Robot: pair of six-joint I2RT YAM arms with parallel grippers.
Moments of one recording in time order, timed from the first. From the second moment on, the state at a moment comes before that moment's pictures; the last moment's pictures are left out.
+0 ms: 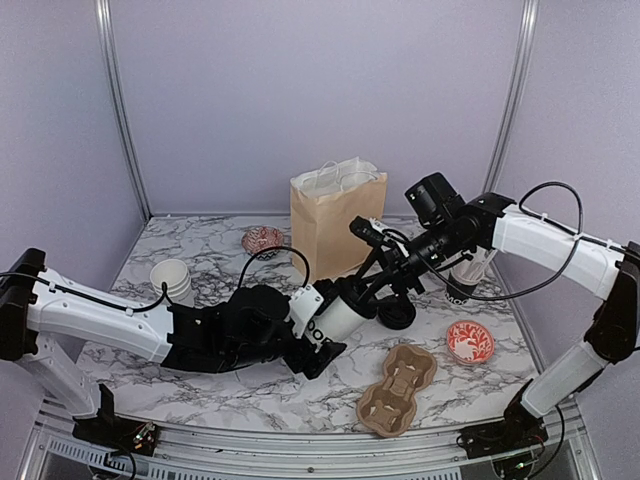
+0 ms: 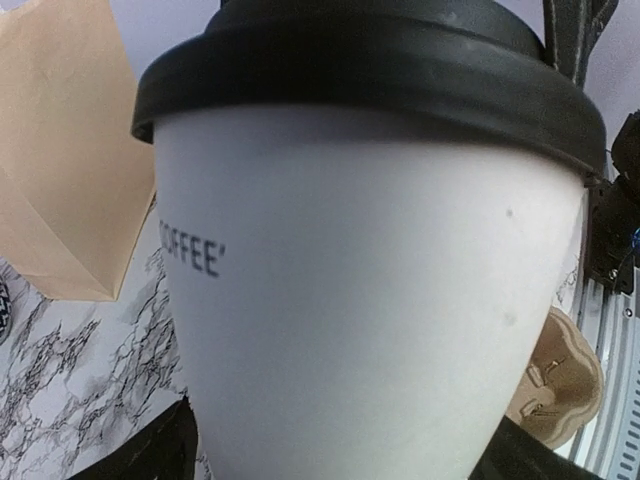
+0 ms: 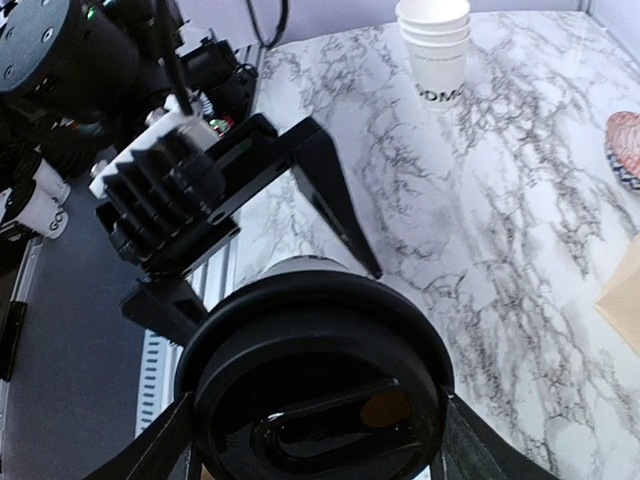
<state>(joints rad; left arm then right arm) -1.27 1.56 0.91 0.14 -0.28 -0.13 0.65 1.50 1.32 -0.80 -0.89 -0.51</state>
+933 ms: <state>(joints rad) -1.27 1.47 0.80 0.09 -0.30 -0.23 0.43 1.87 1.71 -0.95 -0.12 -0.55</state>
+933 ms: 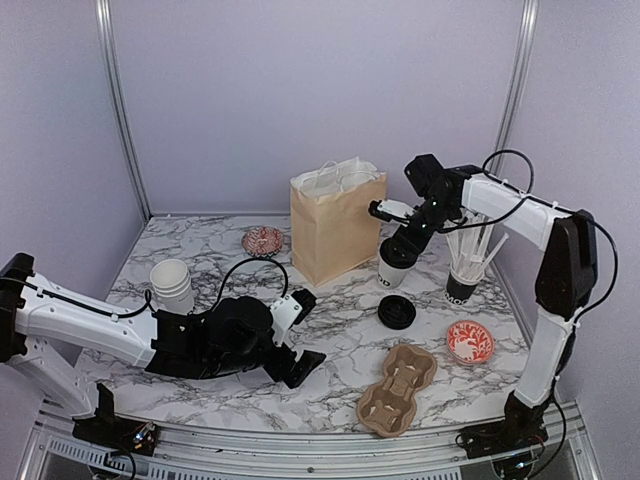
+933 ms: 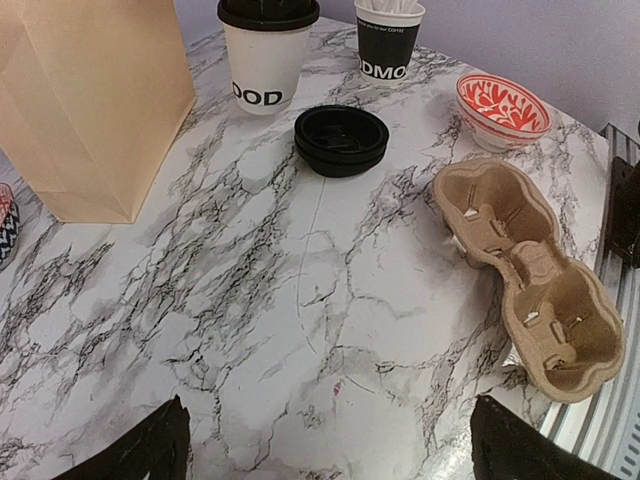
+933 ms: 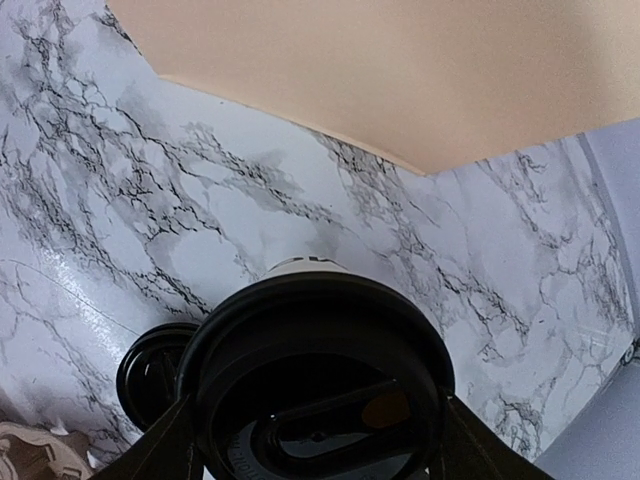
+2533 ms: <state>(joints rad) -0.58 1.35 1.26 -0.98 -0.36 -0.34 0.42 1.39 0.89 -0.48 -0.91 -0.67</state>
